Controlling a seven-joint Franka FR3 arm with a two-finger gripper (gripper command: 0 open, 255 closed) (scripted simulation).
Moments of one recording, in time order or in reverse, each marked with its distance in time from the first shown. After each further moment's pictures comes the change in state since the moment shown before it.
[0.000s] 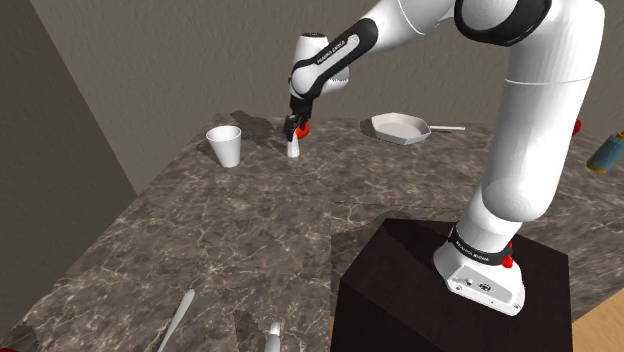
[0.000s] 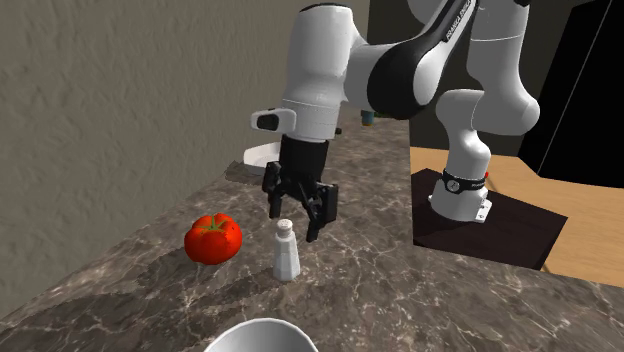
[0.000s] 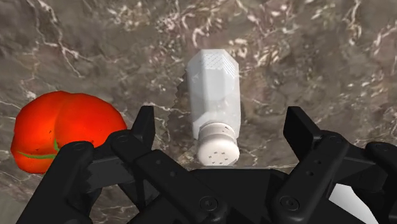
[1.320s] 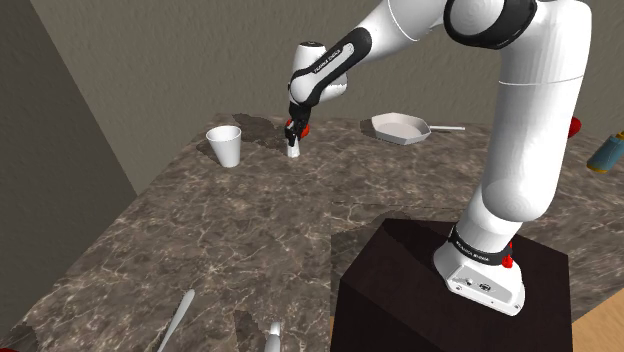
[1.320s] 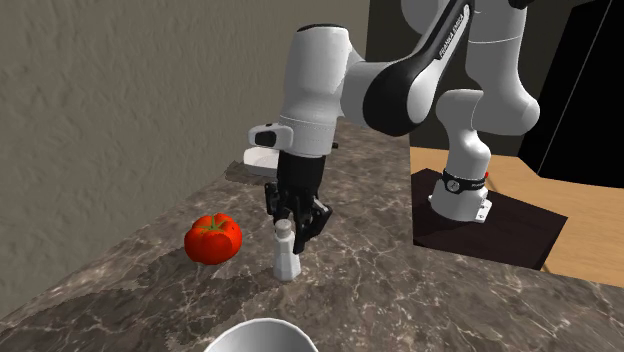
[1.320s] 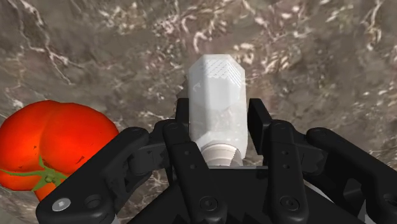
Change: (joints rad) arm -0.002 0.048 0.002 0.003 0.005 0.047 -0.005
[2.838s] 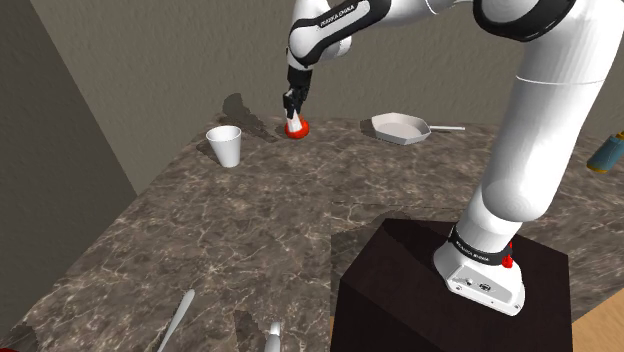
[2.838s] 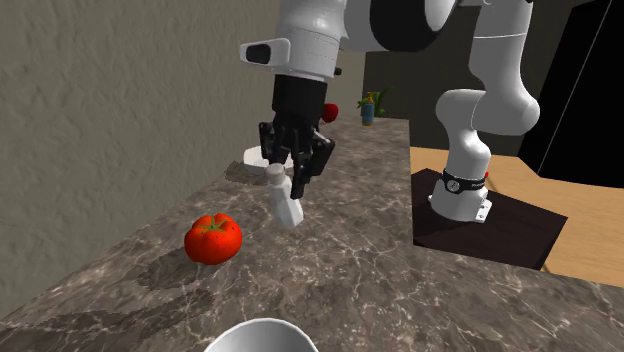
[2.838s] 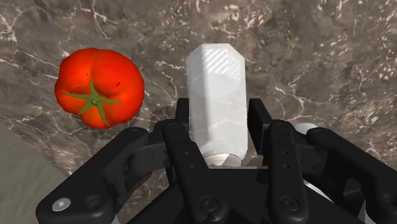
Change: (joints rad) arm 0.002 -0.129 -0.004 0.125 -0.016 -0.254 0.016
